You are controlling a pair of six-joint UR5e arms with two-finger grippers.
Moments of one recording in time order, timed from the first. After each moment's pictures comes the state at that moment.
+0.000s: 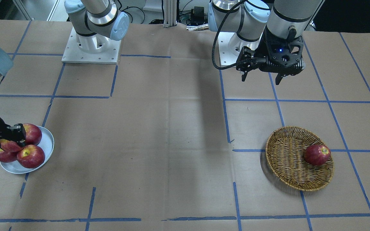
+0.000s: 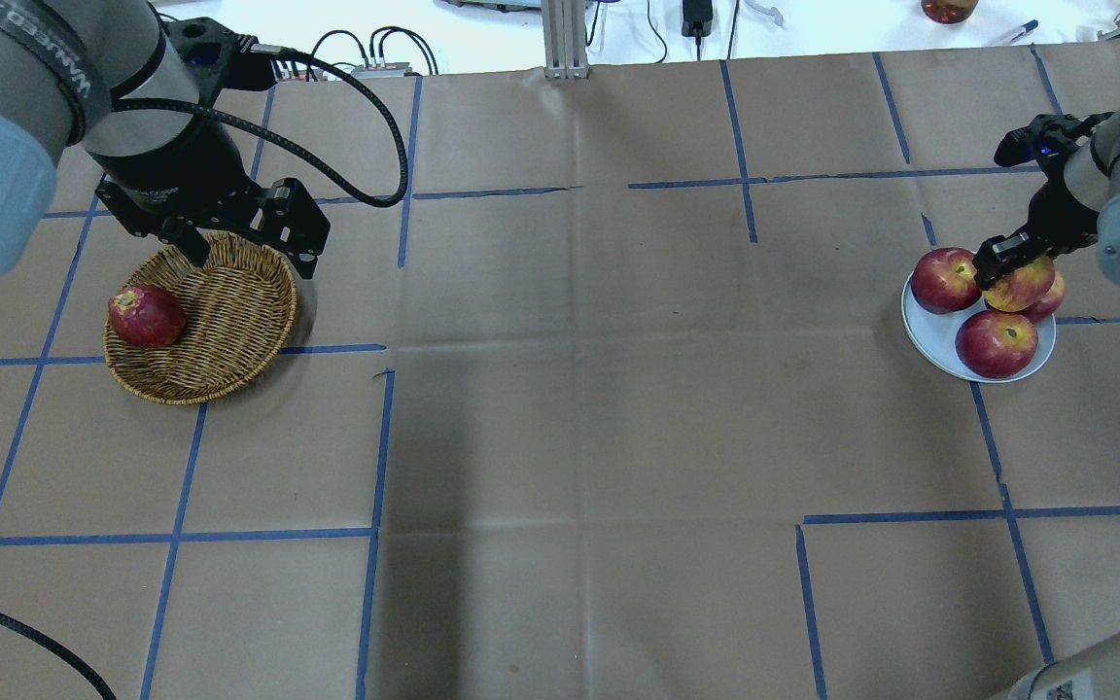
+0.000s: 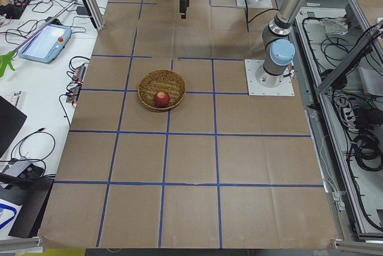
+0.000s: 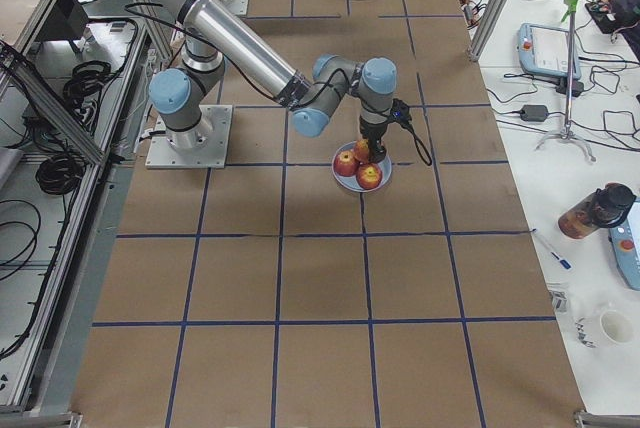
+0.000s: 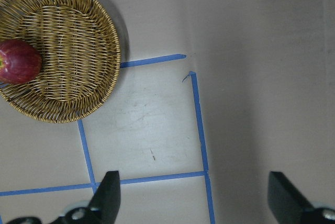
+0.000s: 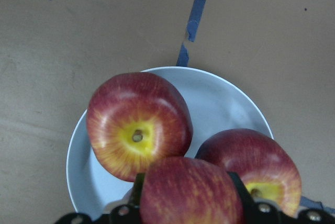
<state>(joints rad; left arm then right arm) -1.57 -1.53 -1.62 -1.55 1.62 0.14 1.11 -1.25 1.84 -2.22 -1.55 -0.74</state>
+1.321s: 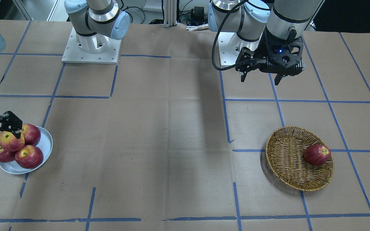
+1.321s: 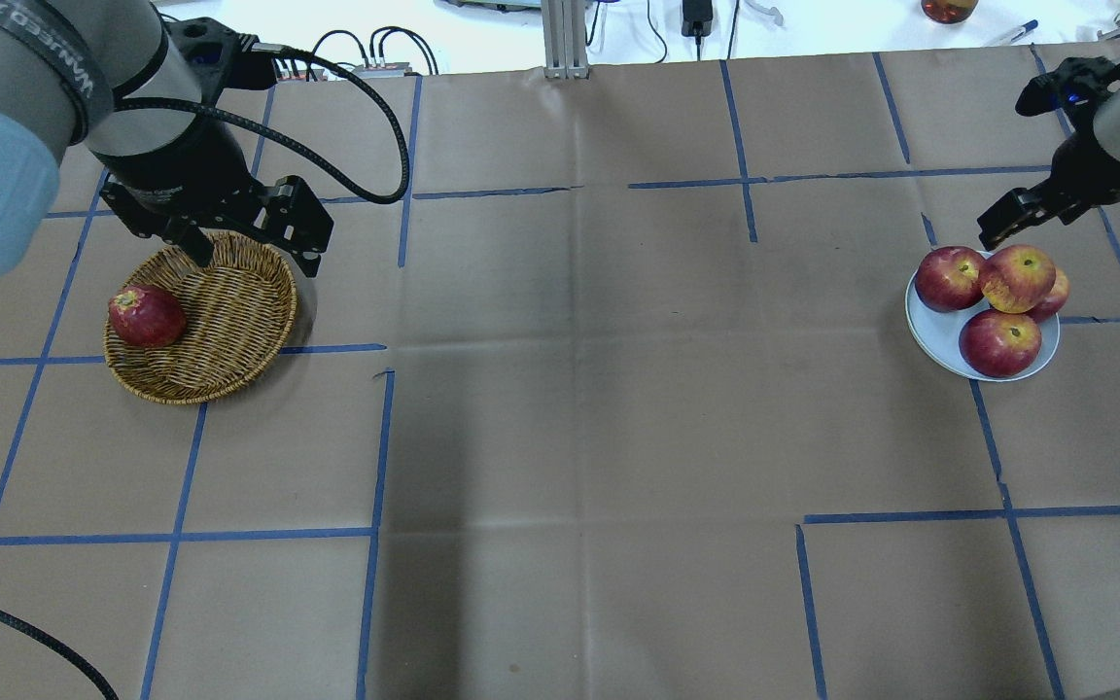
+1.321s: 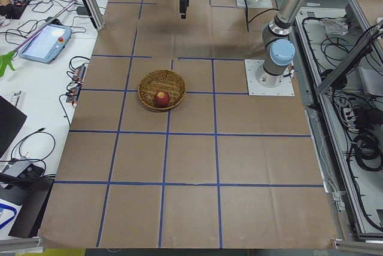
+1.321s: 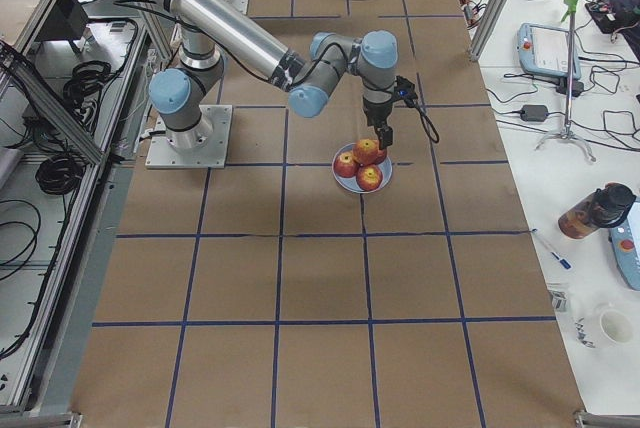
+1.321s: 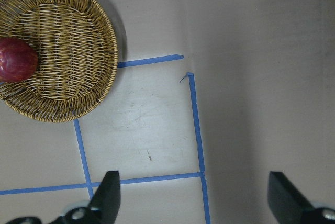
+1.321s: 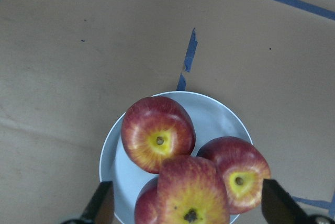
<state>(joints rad) -1.57 -1.53 -1.62 -1.55 1.61 0.13 1.16 -1.36 1.76 -2.09 -1.54 -0.68</state>
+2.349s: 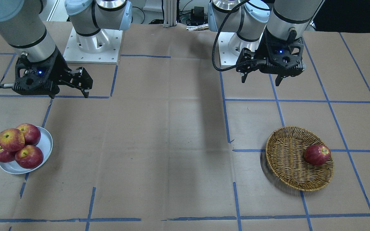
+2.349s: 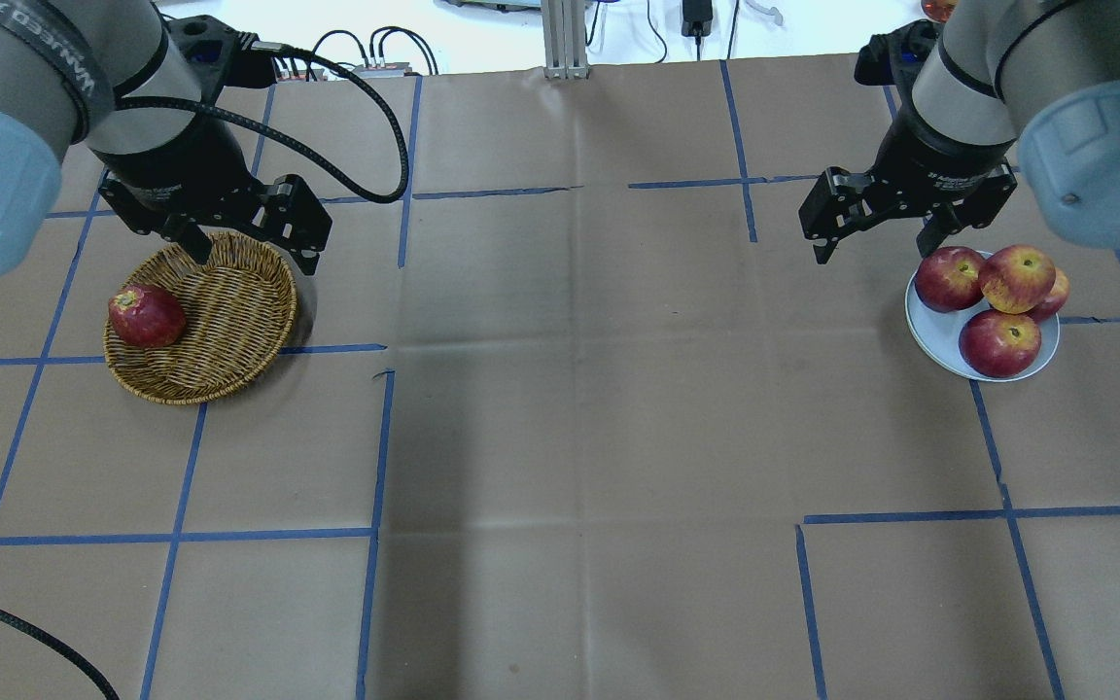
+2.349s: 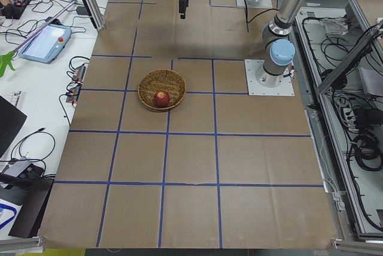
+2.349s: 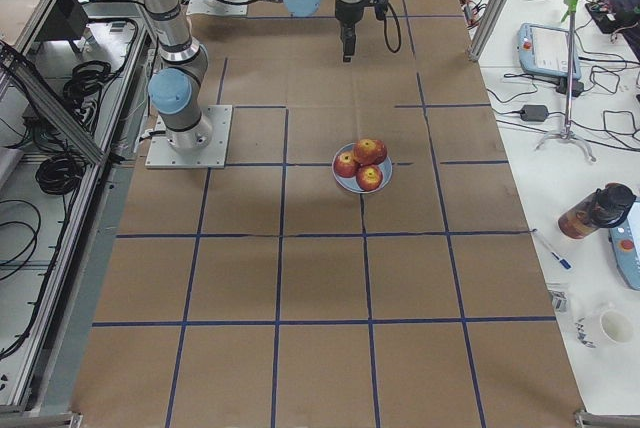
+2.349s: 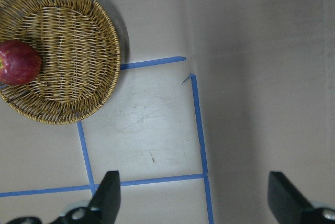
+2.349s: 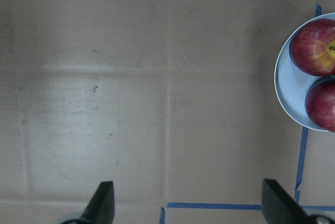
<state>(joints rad) -1.57 -1.54 -1.62 -1.54 1.62 0.13 1.52 -1.57 1.70 -1.70 -1.55 -0.07</state>
